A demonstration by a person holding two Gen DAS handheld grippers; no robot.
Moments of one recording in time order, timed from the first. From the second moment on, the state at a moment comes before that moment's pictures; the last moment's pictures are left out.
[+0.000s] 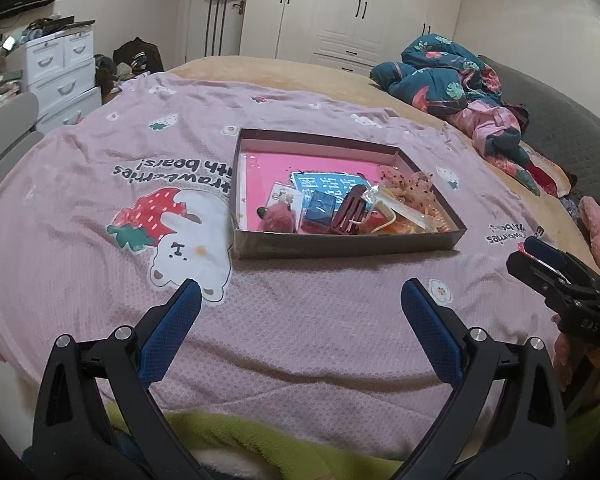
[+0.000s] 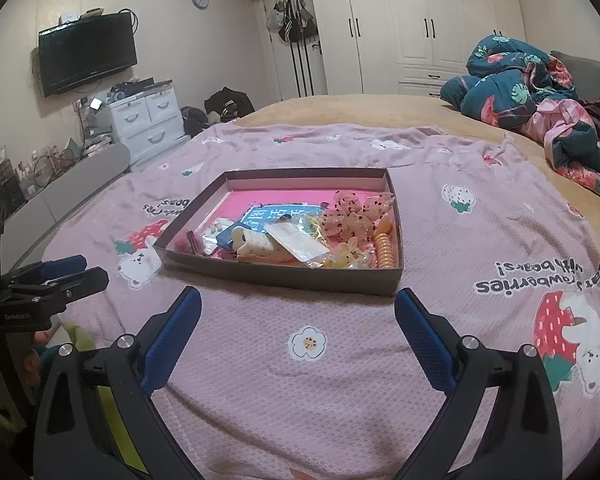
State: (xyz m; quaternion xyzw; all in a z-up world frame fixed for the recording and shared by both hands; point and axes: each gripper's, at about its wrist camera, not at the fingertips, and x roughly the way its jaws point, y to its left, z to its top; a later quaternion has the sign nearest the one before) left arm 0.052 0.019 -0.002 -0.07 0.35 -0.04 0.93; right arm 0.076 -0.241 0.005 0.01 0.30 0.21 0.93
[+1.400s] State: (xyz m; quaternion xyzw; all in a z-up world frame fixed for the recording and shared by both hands) left arm 0.039 0.009 -0.015 -0.05 0.33 -0.02 0.94; right arm 0.054 -0.231 -0.025 0.00 0.30 0.19 0.93
